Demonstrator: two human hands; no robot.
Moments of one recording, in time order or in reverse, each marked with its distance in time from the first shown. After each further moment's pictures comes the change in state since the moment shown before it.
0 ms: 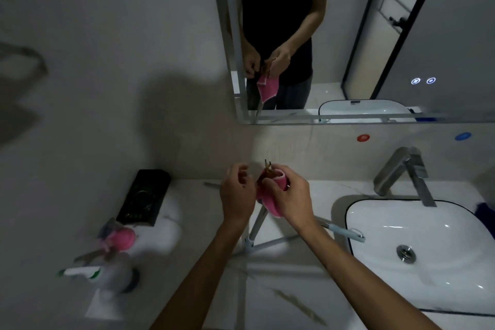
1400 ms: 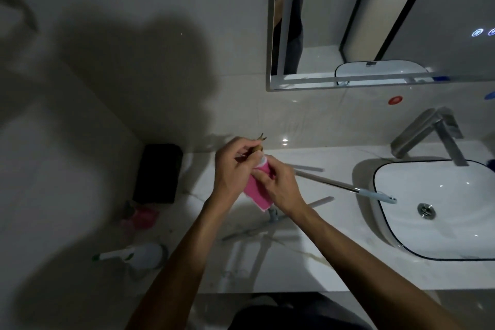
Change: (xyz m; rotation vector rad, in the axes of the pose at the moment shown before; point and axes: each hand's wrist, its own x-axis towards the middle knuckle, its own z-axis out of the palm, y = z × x) left_hand 0.054 -0.071 -0.116 -0.291 -0.267 0.210; right_hand -0.019 0.001 0.152 -0.036 -0.133 -0.065
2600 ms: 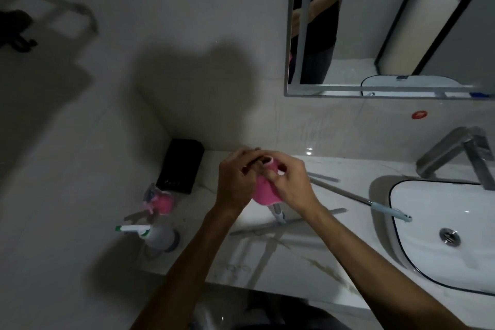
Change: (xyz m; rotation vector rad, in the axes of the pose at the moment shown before) left_hand -0.046 0.016 0.003 0.313 0.149 0.145; right_hand -0.010 -0.029 -0.034 0.089 -0.107 -0.125
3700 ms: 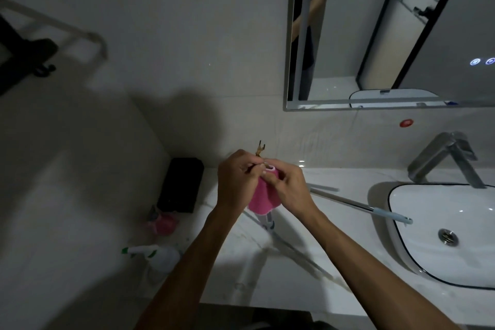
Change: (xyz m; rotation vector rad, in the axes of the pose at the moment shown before) left_hand 0.012 0.009 -0.039 0.005 -0.053 -0.059; right_hand 0.005 -0.011 0.031 0.008 0.092 -0.040
